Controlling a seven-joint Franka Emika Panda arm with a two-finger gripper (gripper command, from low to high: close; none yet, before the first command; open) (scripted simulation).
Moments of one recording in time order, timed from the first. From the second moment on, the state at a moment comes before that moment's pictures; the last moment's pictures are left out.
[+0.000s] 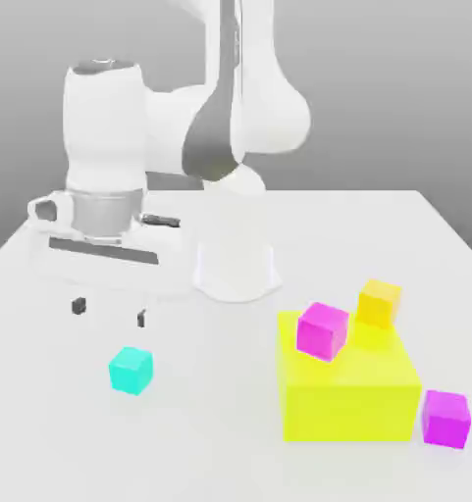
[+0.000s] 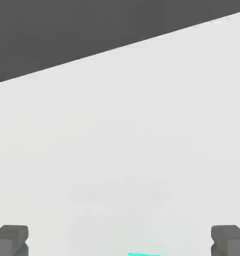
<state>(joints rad) -0.24 -0.08 -0.25 -2.92 -0.08 2.88 0.73</state>
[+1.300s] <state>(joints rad) 0.02 -0.35 0.12 -2.89 0.13 2.56 1.03</state>
